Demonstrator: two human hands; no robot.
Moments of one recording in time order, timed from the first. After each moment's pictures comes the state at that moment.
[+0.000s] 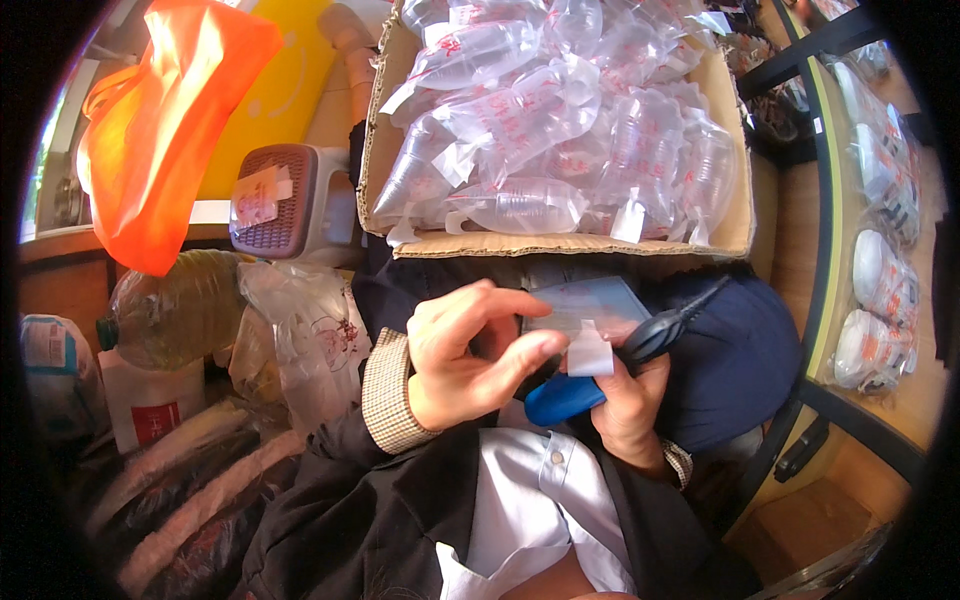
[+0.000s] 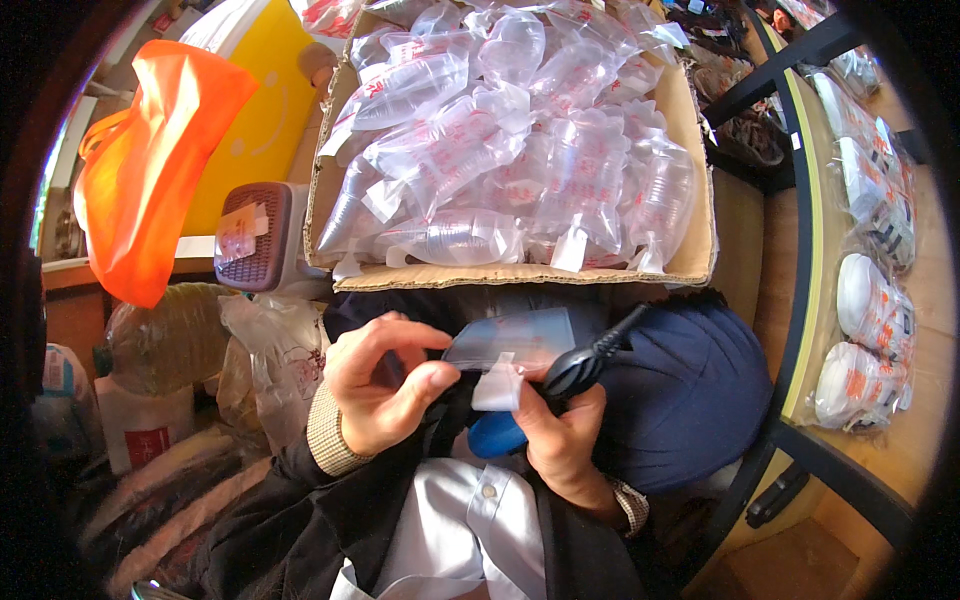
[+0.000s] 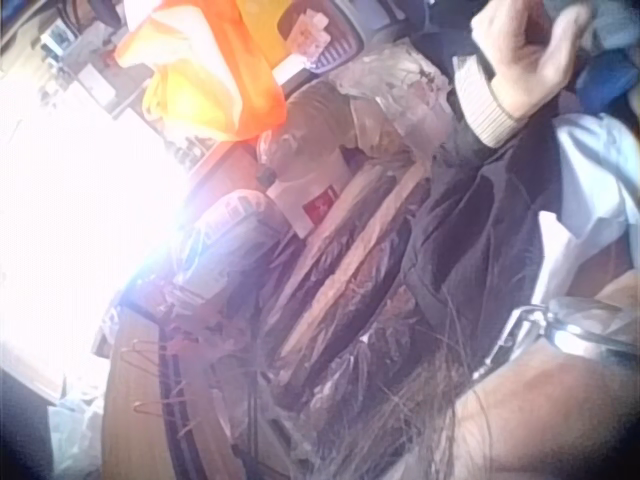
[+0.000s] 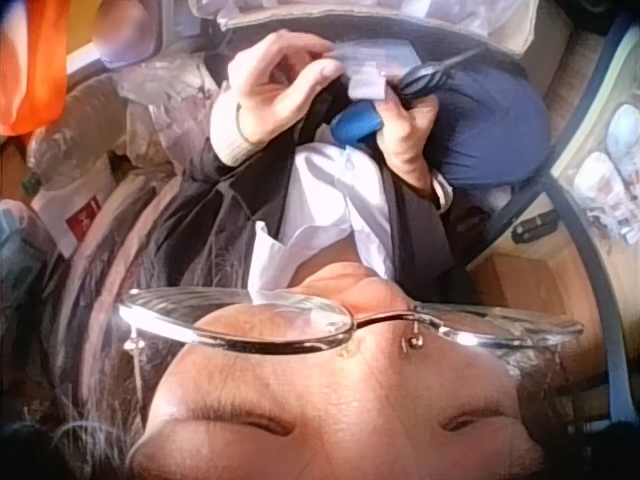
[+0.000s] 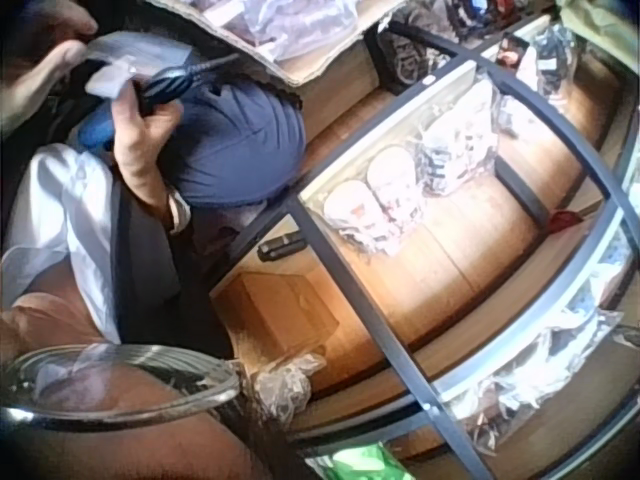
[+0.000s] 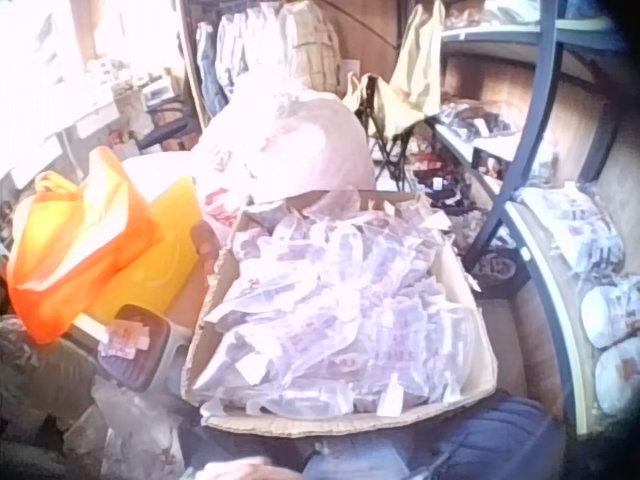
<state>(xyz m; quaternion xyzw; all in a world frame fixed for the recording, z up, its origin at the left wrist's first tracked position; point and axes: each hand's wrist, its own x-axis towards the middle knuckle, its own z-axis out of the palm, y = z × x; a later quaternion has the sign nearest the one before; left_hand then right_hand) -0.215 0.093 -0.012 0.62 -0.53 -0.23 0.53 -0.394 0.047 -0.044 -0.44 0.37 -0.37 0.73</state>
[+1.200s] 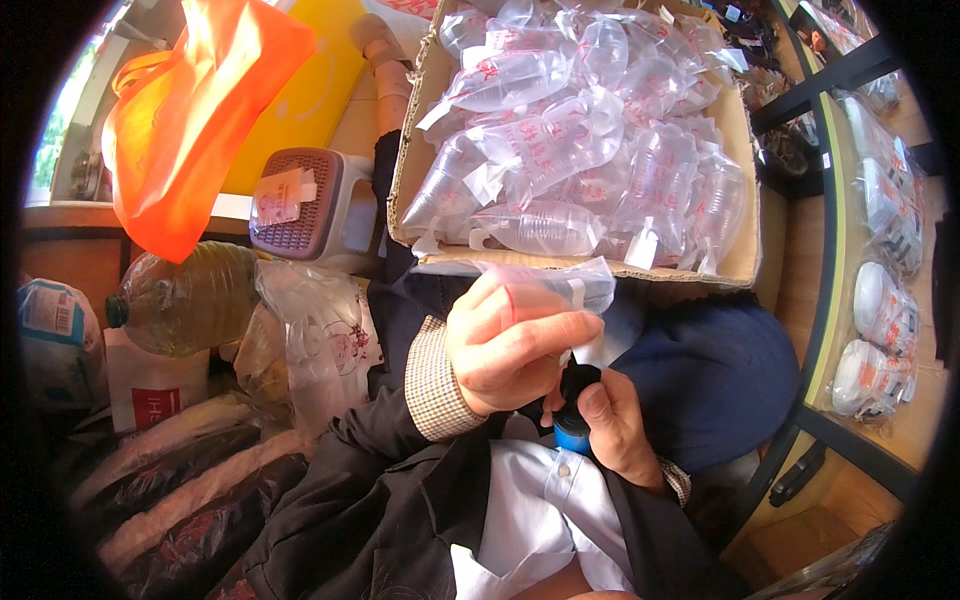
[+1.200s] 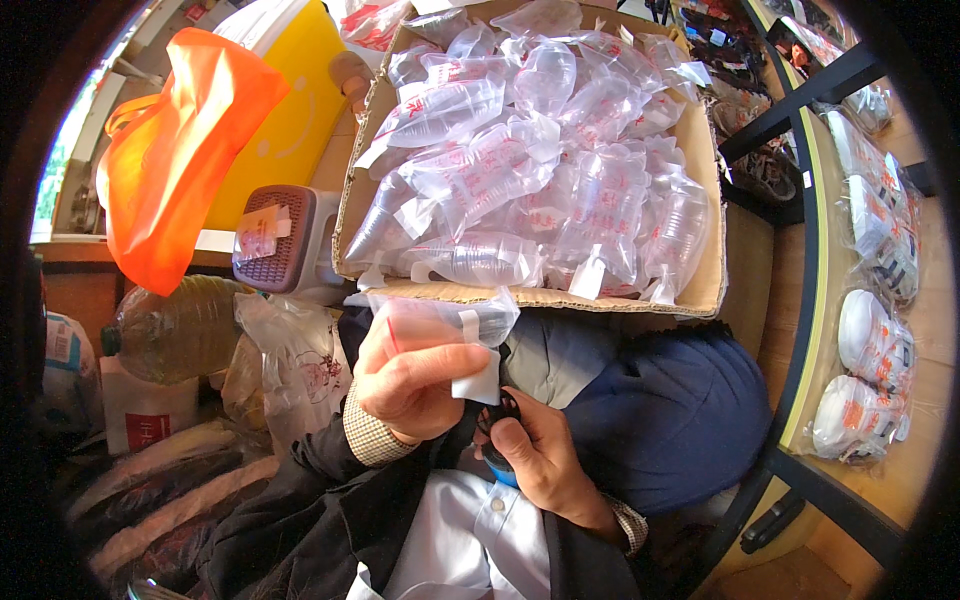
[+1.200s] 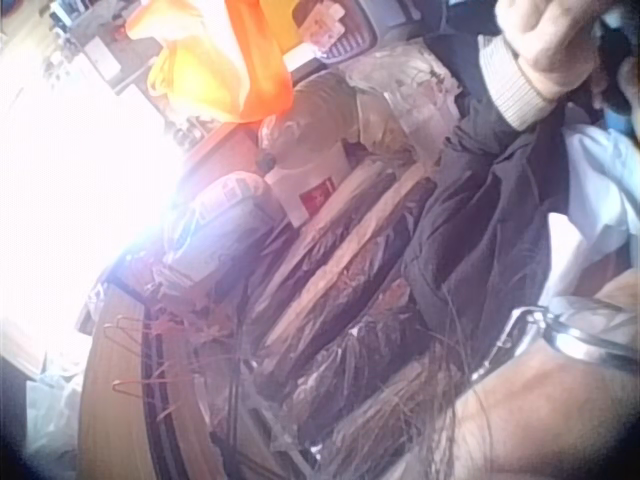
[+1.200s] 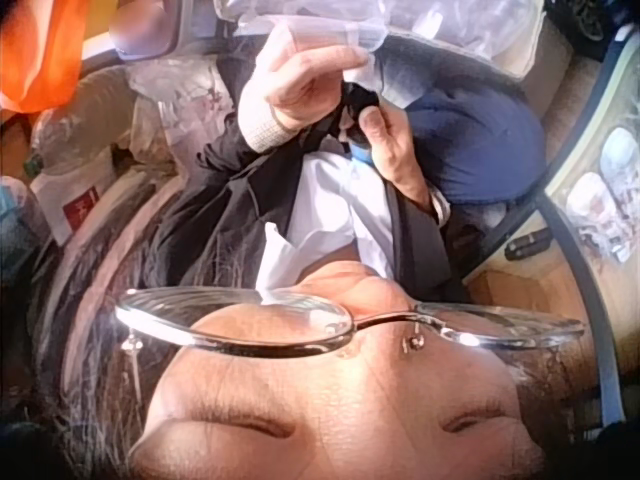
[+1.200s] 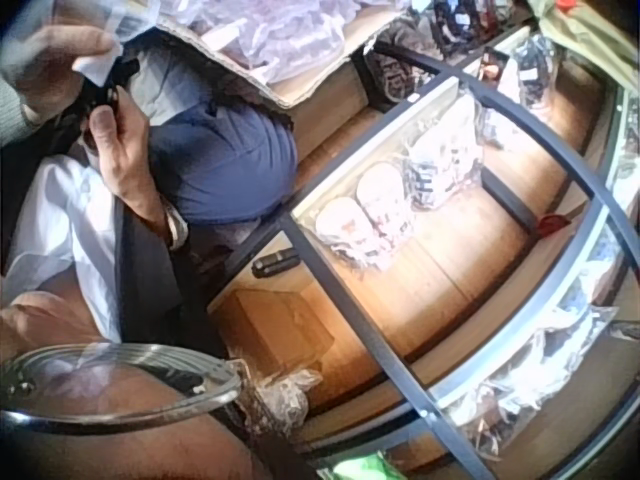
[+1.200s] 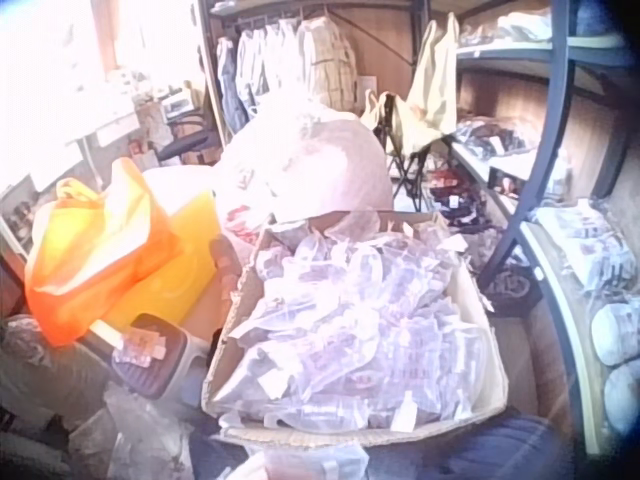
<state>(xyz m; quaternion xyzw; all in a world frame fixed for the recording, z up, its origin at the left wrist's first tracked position) -0.218 0.065 -0.025 0.50 -0.61 0.02 0.61 -0.395 0.040 -0.026 -0.48 0.25 -0.14 0.83</state>
